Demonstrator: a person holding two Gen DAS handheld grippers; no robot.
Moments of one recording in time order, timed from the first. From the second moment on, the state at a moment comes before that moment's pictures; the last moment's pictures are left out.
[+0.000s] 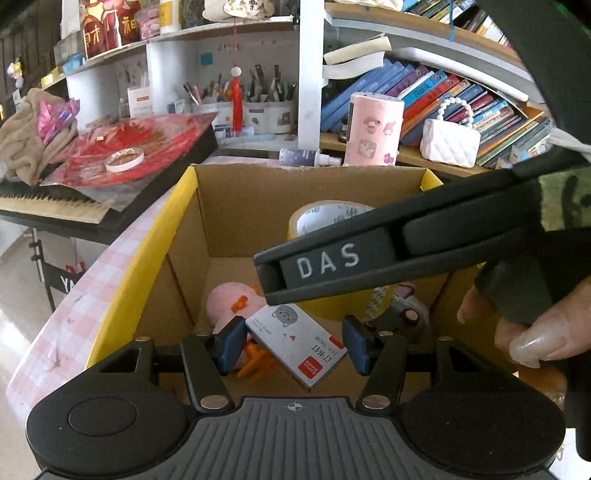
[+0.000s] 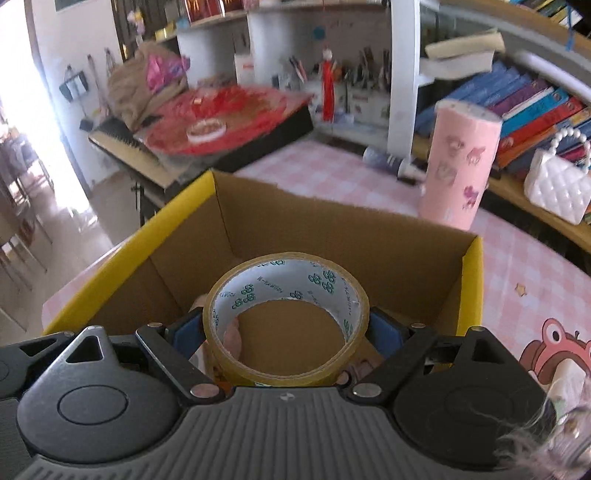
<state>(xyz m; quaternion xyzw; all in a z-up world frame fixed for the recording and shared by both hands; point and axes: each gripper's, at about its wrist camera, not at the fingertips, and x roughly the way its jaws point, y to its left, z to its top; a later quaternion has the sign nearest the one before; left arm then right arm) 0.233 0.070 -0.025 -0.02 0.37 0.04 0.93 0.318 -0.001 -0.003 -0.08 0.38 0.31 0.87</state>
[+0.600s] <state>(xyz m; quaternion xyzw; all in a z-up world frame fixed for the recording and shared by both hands) 0.218 0.068 -0.016 -0.02 0.35 0.03 0.94 0.324 0.005 -0.012 -0.09 0.43 0.30 0.85</state>
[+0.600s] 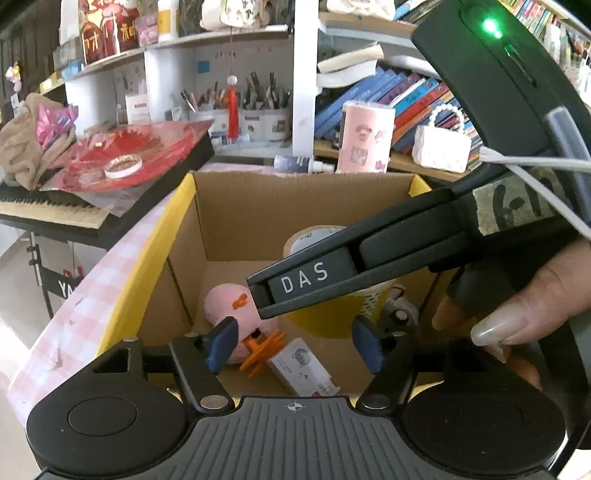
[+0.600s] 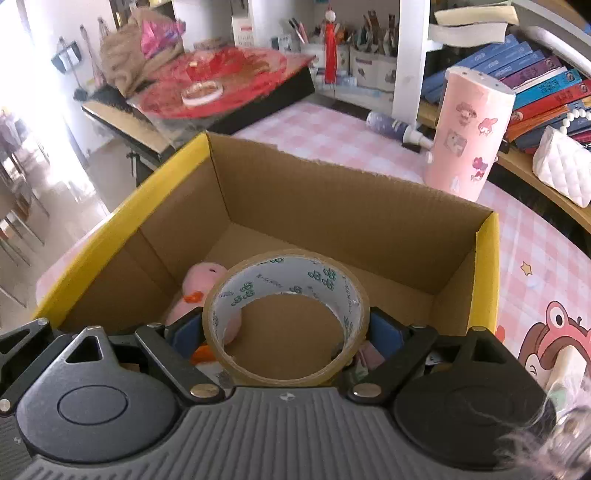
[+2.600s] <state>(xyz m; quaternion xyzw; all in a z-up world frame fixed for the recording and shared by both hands) 0.010 0.070 -0.007 -0.01 0.33 -0.02 0.94 0.003 -0.103 -0.014 -0.03 0.31 0.04 0.95</state>
